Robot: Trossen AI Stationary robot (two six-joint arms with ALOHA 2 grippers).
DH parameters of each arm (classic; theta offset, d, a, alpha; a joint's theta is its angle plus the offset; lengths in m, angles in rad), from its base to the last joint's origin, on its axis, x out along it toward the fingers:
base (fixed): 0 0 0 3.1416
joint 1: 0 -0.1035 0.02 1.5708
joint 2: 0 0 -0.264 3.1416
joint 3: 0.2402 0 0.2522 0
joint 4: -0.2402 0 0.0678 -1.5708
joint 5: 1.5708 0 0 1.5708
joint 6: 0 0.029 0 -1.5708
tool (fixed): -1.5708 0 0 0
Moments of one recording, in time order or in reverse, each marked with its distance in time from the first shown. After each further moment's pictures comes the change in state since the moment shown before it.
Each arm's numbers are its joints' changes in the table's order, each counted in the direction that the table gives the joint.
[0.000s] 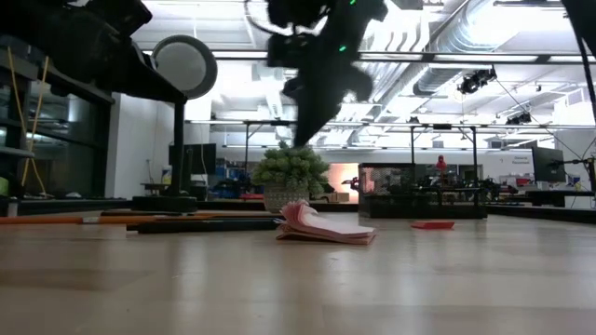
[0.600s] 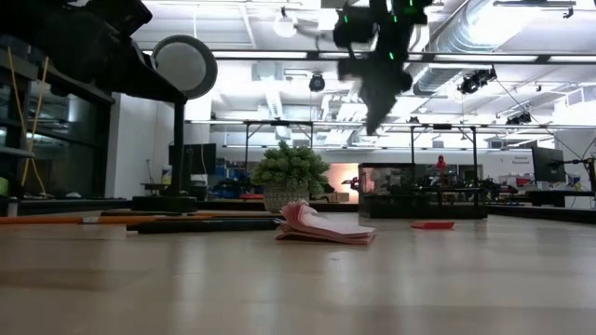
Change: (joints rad) left arm 0.000 0.000 0.000 0.001 0.000 0.000; right arm 0.352 -0.265 -0.161 -0.201 -0.037 0.061
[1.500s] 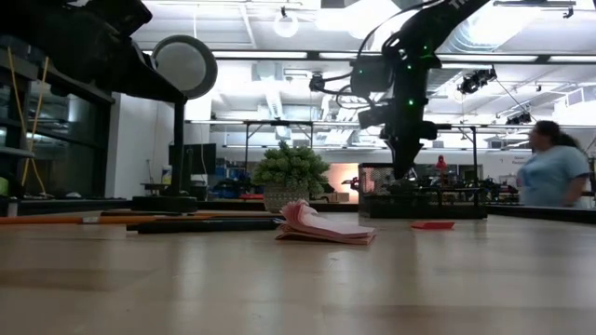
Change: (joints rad) left arm 0.000 0.000 0.000 0.001 0.000 0.000; right arm 0.105 0.000 -0.274 0.161 0.007 -0.054
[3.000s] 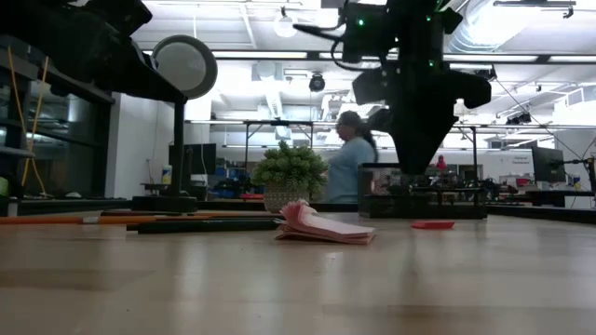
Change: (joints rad) left arm 0.000 0.000 0.000 0.000 0.000 0.000; right arm -0.437 0.001 0.002 -0.082 0.119 0.142
